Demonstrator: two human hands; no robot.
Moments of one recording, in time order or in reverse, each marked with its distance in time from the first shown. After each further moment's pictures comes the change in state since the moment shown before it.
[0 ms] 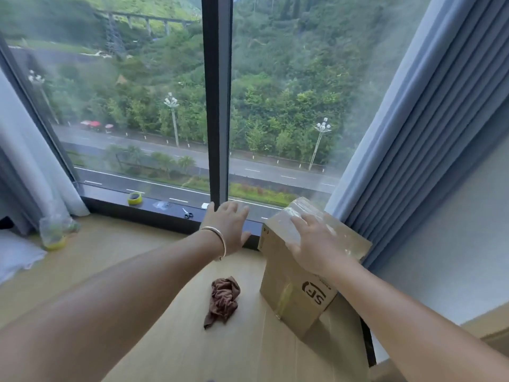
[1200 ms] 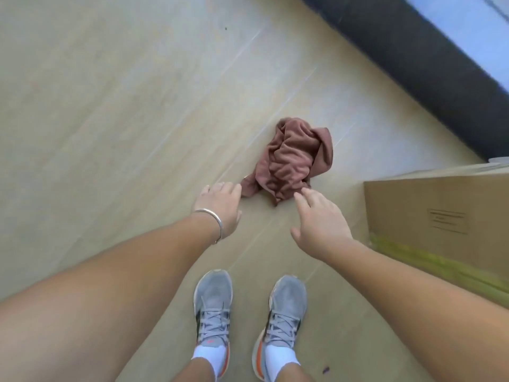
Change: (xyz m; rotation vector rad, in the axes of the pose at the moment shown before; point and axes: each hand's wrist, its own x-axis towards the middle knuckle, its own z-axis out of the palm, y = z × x) left_hand 0.099 -0.084 0.835 -0.379 -0.704 -0.450; right_hand 0.337 0.022 0.789 -0.226 -0.691 -0.479
